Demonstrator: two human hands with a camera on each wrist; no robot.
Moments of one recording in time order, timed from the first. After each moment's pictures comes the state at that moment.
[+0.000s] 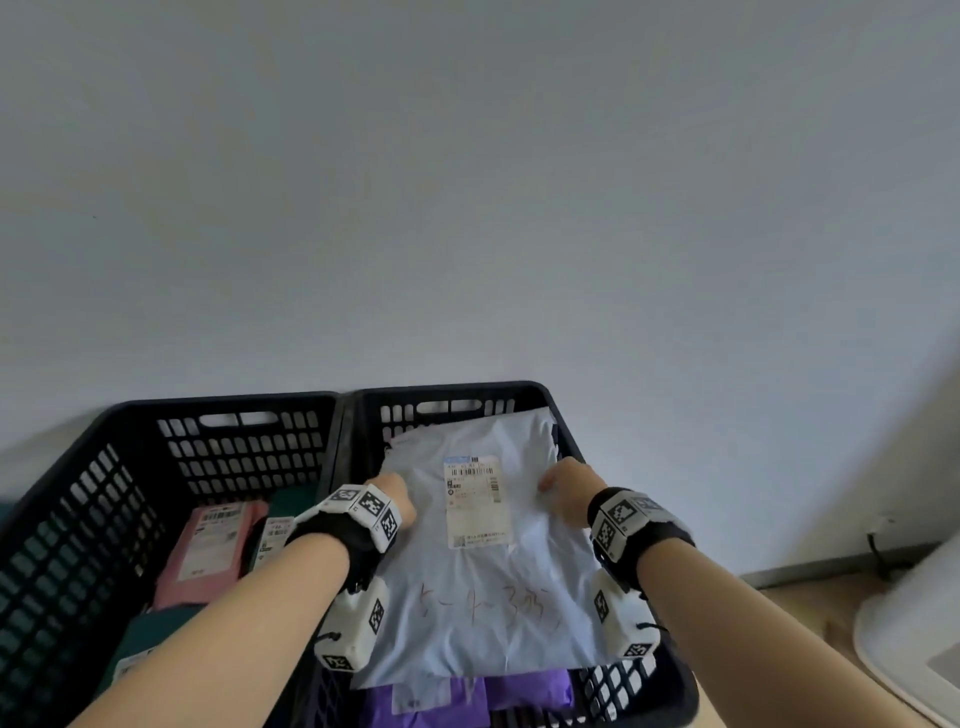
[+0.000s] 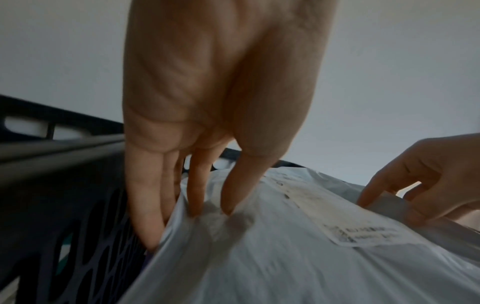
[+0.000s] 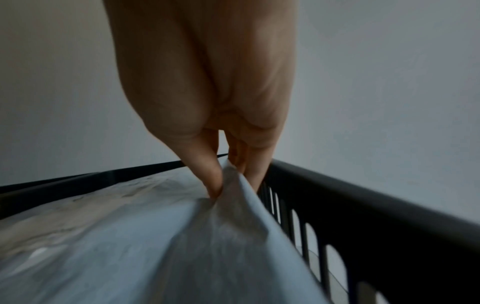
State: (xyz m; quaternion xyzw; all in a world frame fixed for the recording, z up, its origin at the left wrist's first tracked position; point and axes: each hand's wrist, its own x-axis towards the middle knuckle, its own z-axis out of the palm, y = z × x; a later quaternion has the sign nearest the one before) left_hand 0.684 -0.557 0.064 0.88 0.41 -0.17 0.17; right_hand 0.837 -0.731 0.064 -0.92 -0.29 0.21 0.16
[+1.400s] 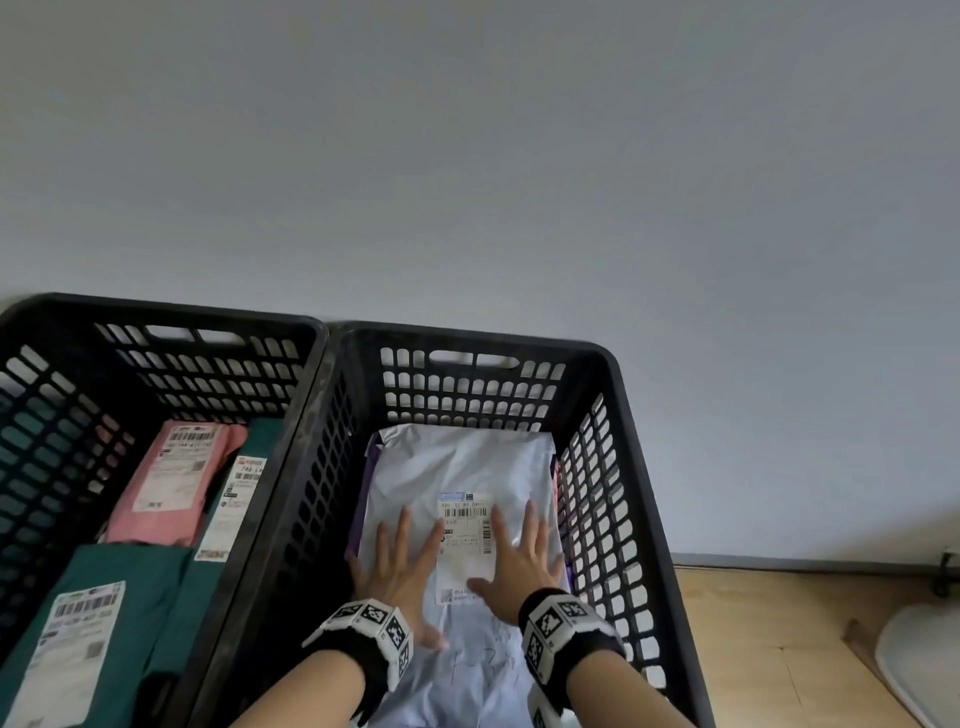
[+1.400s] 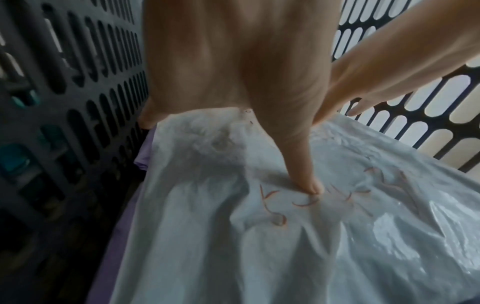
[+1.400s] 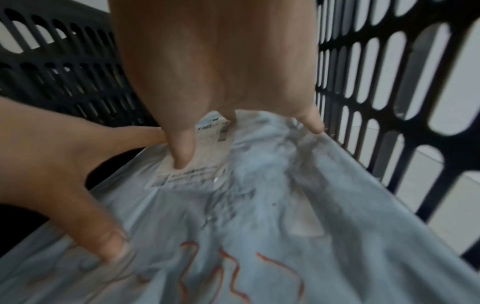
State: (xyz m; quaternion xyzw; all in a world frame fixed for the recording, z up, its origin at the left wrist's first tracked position) left_hand 0.710 -0.572 -0.119 0.86 0.35 -0.31 0.21; right_hand 0.836 -0.670 -0.106 -0.87 -0.36 0.35 0.01
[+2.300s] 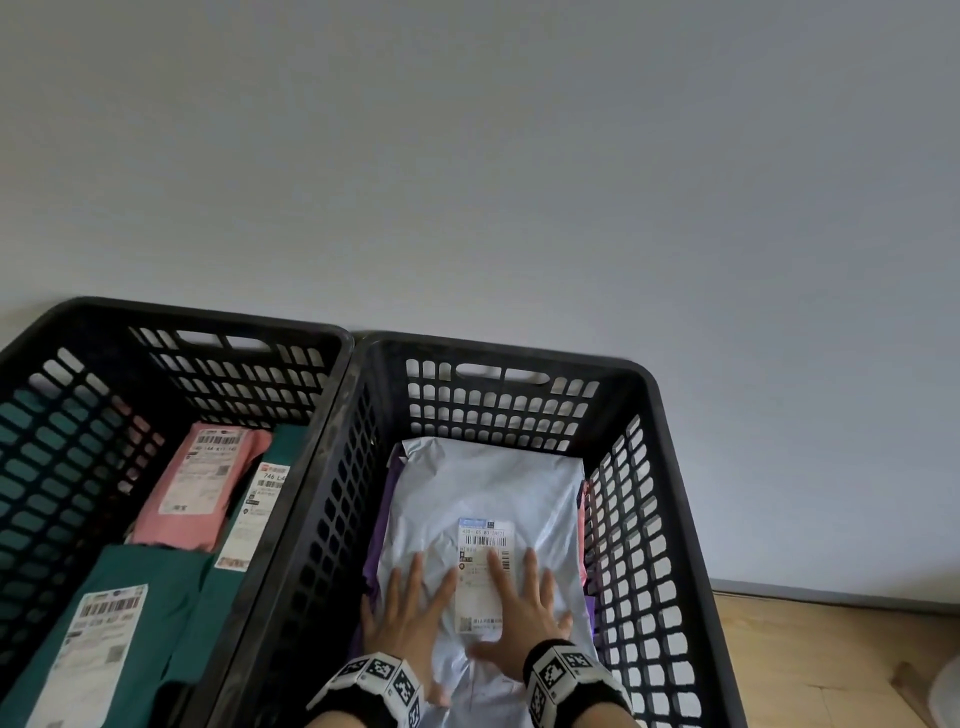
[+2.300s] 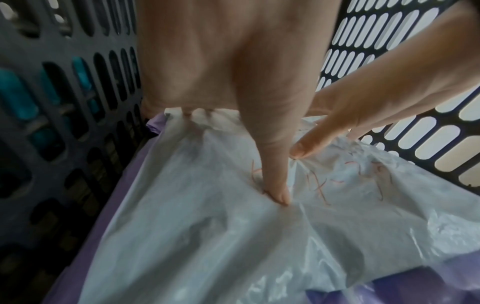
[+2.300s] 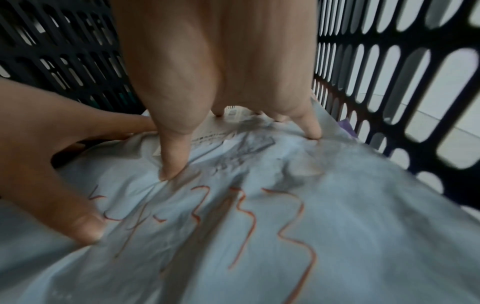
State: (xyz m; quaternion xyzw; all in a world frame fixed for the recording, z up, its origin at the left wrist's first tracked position) left_hand 0.694 -0.583 -0.142 0.84 0.37 -0.34 0.22; right_hand 0.824 -0.676 -0.143 -0.83 -0.38 0.41 0.01
